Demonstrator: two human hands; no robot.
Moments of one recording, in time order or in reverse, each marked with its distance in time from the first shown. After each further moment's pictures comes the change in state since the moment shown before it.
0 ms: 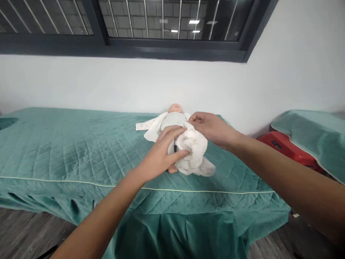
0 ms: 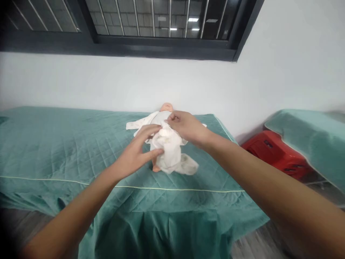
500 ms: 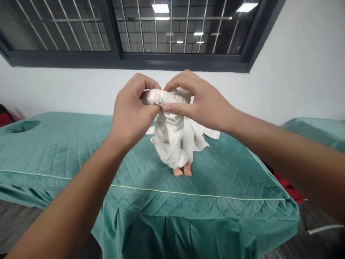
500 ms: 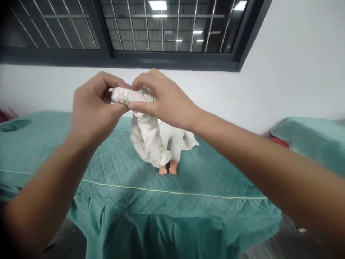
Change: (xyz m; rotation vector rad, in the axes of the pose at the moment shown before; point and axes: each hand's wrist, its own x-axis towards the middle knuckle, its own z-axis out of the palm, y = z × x) left_hand 0.050 0.059 -0.100 0.231 0.512 0.099; right_hand 0.007 -0.110 0.037 -0.579 -0.117 -0.862
